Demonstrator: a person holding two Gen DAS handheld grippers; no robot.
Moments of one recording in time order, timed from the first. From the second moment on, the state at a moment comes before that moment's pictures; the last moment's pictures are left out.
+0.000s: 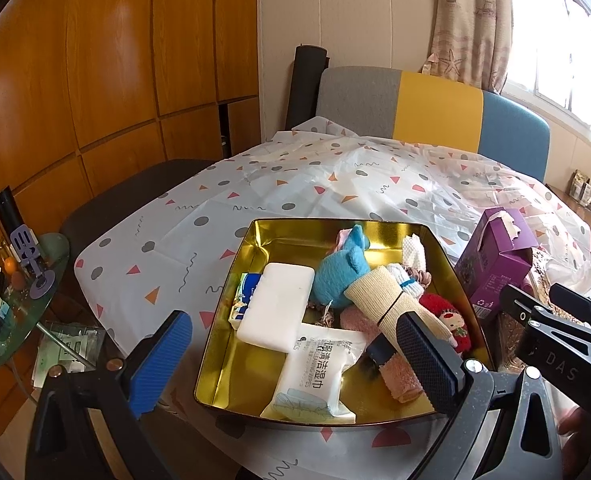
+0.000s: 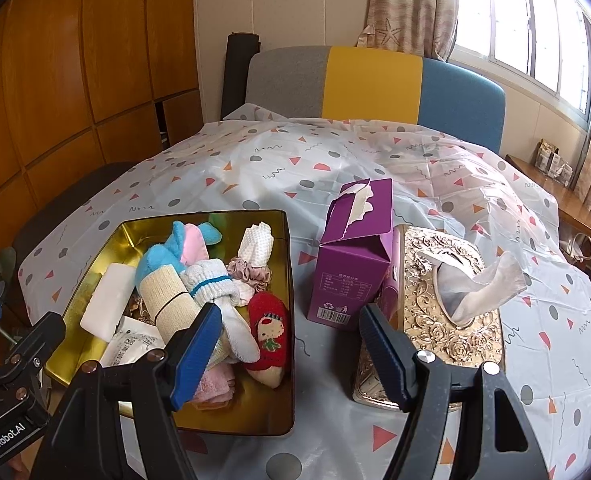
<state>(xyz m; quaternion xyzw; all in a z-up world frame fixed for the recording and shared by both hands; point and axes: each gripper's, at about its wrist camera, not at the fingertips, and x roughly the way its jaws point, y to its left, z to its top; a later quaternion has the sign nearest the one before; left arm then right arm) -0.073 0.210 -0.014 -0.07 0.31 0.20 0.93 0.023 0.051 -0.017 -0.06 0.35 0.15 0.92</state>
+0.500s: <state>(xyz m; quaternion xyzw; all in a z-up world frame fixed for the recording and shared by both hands) -0.073 0.210 -0.017 -0.07 0.32 0.19 0.93 0.023 0.050 -0.020 -0.06 0.35 0.15 0.92</state>
